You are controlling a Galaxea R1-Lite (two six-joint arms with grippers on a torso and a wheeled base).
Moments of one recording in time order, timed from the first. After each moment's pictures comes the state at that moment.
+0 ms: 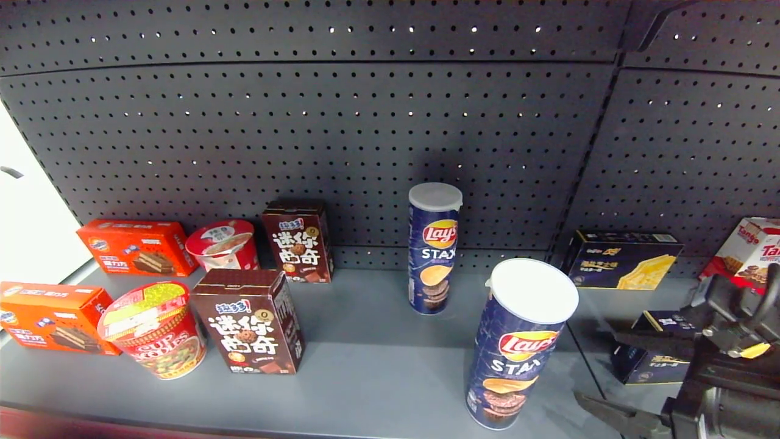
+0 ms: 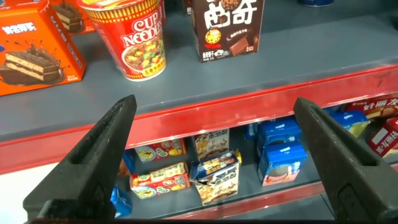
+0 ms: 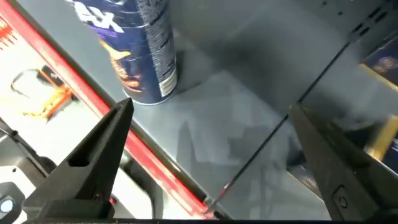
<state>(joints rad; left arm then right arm) -0.04 0.10 -0.03 0.00 -0.19 0.08 0.55 1.17 -0.47 -0.26 0.08 -0.16</state>
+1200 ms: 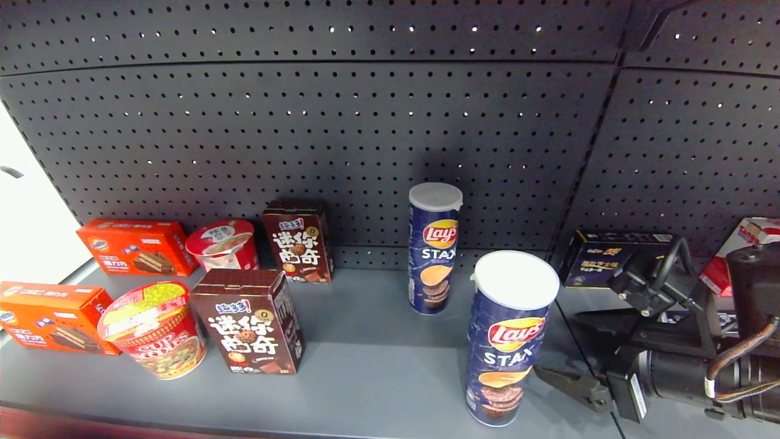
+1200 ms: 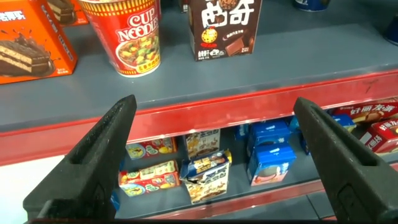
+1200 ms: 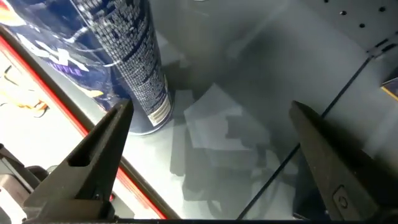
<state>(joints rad) -0.05 0.12 -0.03 0.01 -0.20 0.02 0.57 1.34 -0.59 -0.26 0.05 -0.16</state>
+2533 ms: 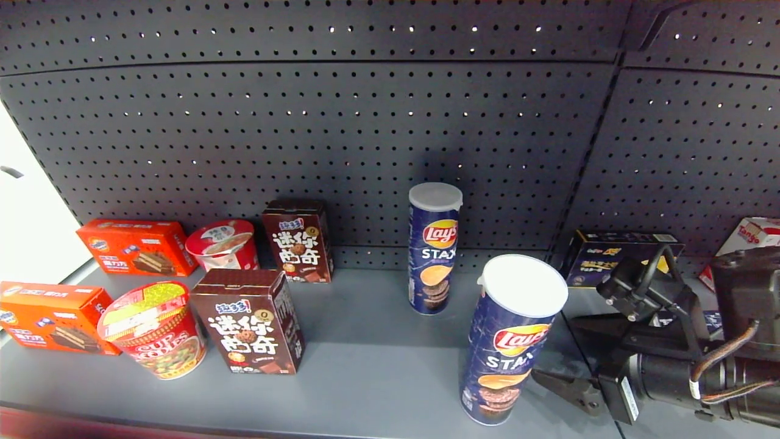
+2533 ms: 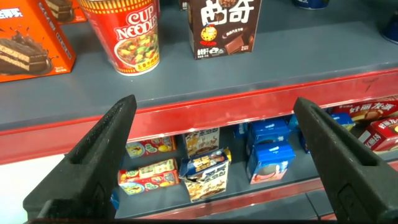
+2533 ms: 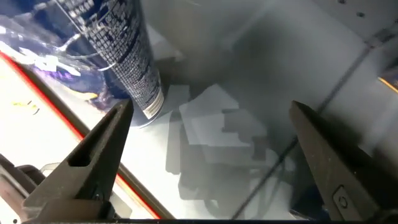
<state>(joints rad) -0.05 0.12 -0.03 0.01 -0.20 0.02 0.58 1.37 -0.58 -0.28 0.05 -0.17</state>
